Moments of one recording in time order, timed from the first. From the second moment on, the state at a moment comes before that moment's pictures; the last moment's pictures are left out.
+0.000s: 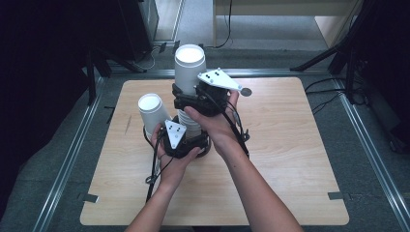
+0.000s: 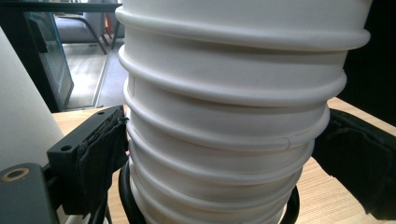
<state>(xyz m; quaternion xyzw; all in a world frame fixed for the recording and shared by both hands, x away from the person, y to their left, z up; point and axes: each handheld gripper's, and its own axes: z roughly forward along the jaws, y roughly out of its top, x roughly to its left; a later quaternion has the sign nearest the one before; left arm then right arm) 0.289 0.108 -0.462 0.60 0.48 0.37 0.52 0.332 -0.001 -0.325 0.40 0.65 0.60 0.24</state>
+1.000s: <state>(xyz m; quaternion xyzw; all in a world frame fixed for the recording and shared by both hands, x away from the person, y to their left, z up) 0.289 0.109 -0.463 0.60 0.48 0.36 0.52 0.323 -0.005 -0.282 0.38 0.61 0.63 0.29</state>
